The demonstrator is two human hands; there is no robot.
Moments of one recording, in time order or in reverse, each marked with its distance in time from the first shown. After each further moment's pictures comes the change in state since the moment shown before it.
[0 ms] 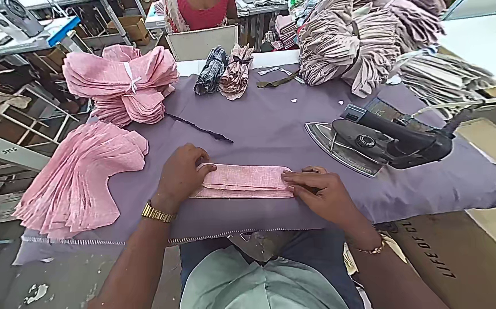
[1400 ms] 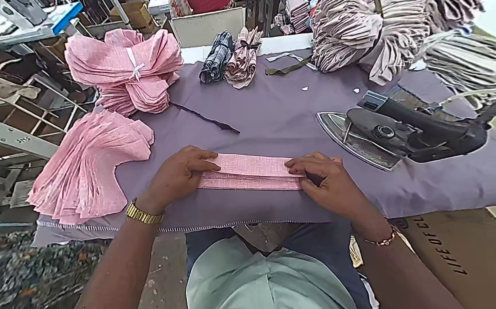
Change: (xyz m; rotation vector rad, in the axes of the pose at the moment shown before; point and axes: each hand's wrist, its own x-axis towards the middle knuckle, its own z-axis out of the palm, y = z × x) left_hand -0.026 -0.027 -0.016 -0.255 -0.150 0.320; right_hand 0.012 -0.004 0.002 -0.148 -0.122 0.084
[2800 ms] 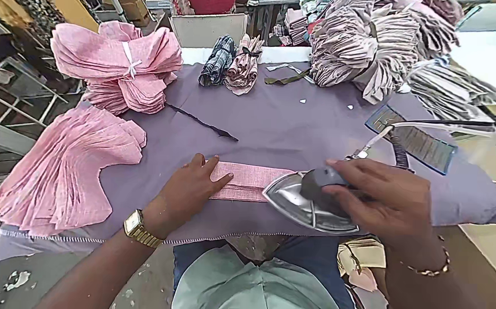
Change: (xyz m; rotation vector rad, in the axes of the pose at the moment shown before) left_hand 0.023 0.051 0.009 0.578 -0.352 -0.021; right_hand 0.014 -0.039 -0.075 -0.235 0.257 -0.340
